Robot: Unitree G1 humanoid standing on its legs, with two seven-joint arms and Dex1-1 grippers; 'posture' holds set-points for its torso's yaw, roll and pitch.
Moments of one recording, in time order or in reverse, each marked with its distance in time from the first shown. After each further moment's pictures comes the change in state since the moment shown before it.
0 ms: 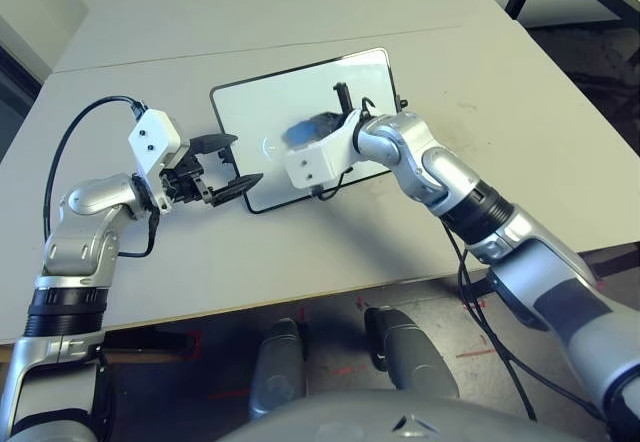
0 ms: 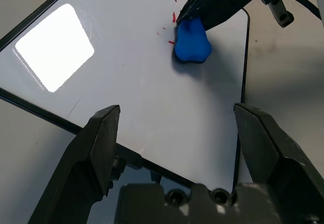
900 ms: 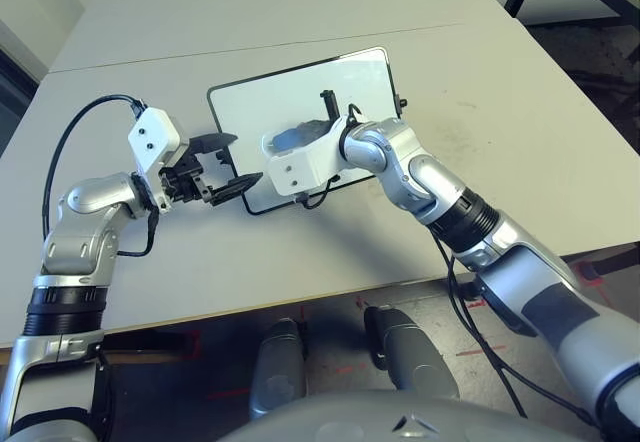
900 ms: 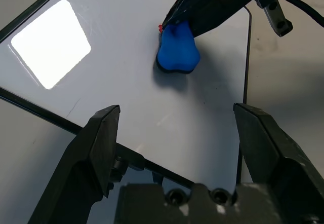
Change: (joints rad) left arm 0.000 0.003 0.001 -0.001 -0.002 0.013 0.000; right arm -0.054 0.101 -0.004 0.046 0.000 0.054 -0.039
